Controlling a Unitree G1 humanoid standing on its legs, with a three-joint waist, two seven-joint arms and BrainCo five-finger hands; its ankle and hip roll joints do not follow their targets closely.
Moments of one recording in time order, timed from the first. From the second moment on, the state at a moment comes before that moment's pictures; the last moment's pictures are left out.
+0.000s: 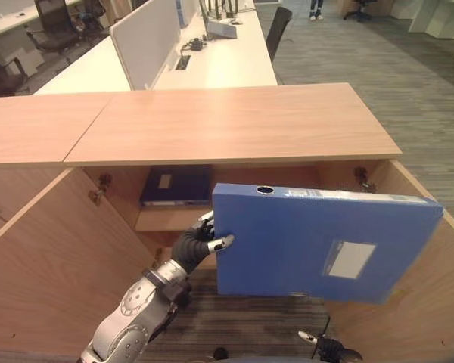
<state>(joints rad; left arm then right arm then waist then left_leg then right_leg) 0.16 0.55 -0.39 -0.37 -0.86 0.00 -0.13 -0.03 -0.22 0.20 1.26 0.36 -0.01 0.03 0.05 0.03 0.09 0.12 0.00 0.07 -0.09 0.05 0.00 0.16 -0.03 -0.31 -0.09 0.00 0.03</state>
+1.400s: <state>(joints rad) 0.15 0.60 -0.17 -0.12 0.22 -0.11 -0.03 -0.24 -0.48 0.55 0.30 -0.23 -0.02 0.07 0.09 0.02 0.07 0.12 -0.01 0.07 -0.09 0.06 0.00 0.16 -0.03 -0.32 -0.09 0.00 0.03</state>
